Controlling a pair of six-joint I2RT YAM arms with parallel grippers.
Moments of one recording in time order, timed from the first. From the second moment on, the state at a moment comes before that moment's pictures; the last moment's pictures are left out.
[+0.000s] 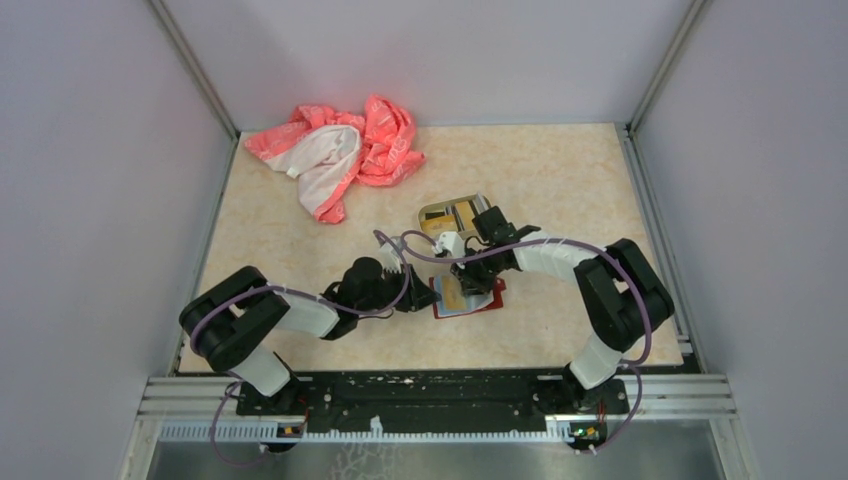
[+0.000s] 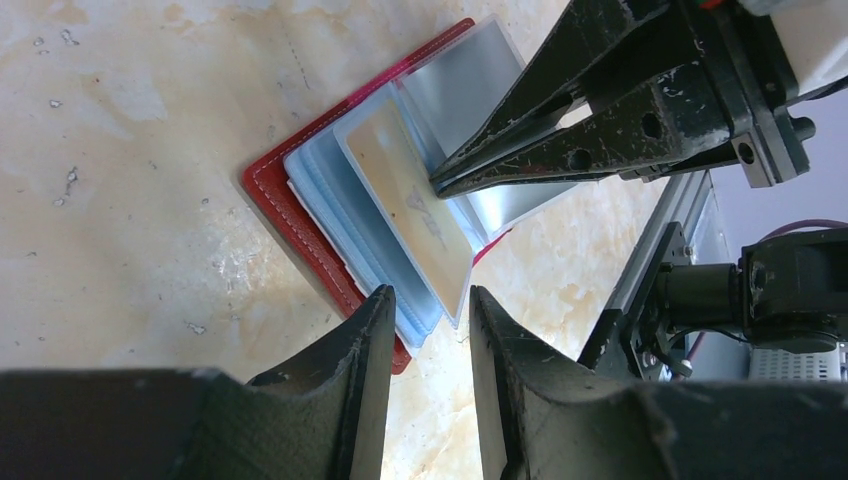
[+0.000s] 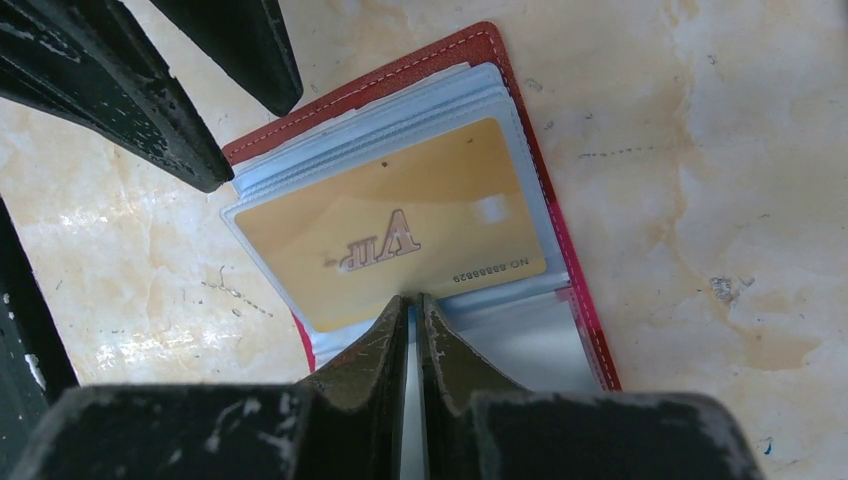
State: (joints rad) left arm -0.82 1.59 0.38 0.84 0.23 -0.77; right arm 0.56 1.64 0.88 -0.41 -0.54 -0.62
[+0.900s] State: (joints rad) left arm -0.80 1.74 0.43 0.94 0.33 -0.82; right arm 0.56 1.65 0.89 -0.42 -0.54 -0.63
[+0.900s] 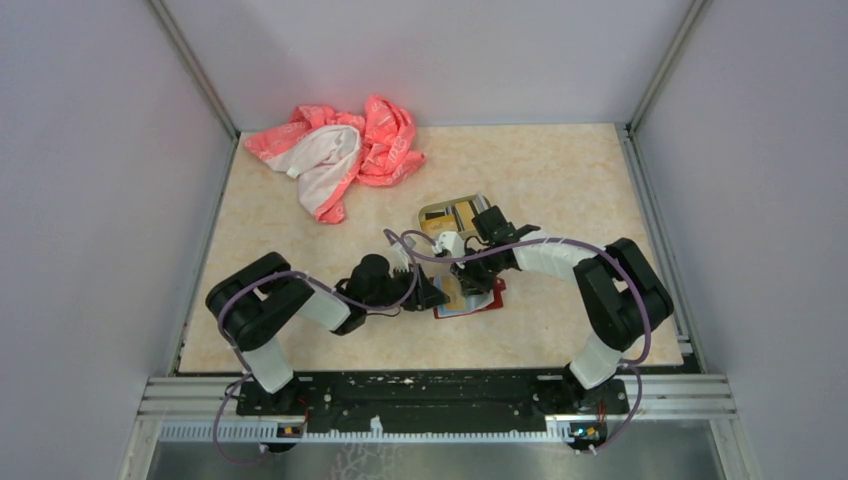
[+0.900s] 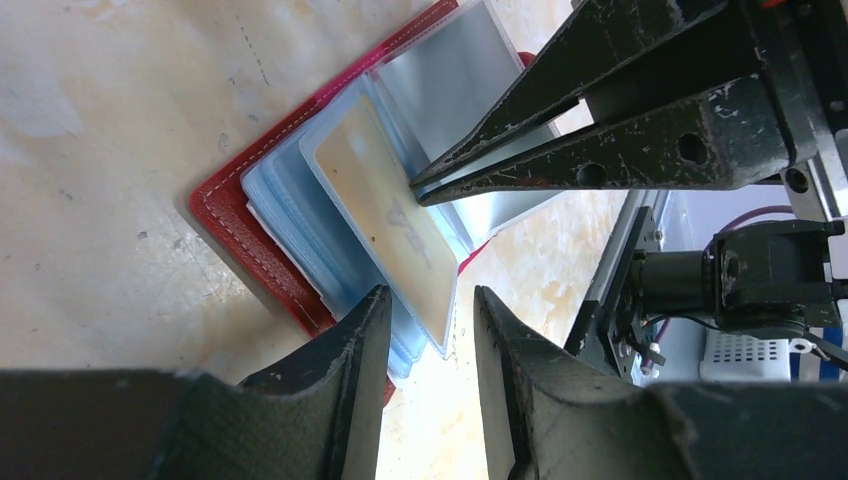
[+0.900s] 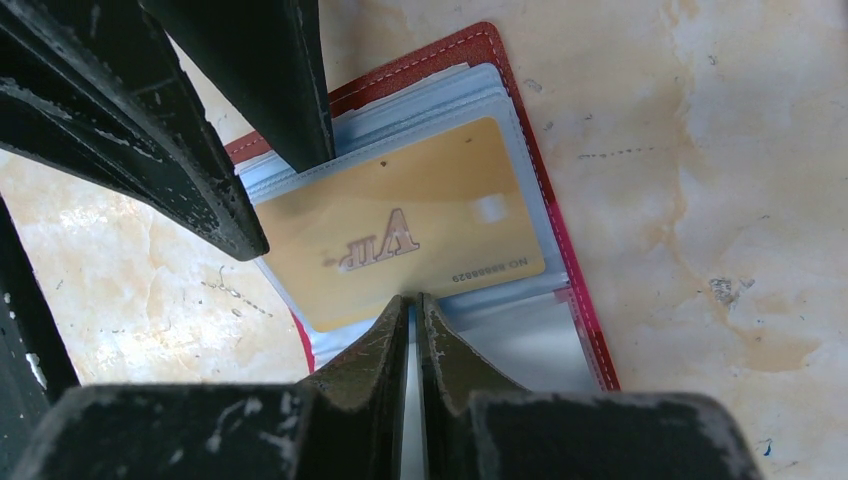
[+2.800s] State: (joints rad) left arm -0.85 1.35 0.46 0.72 0.11 -0.54; right arm 0.28 1.31 0.89 -0.39 -0.72 -0.52
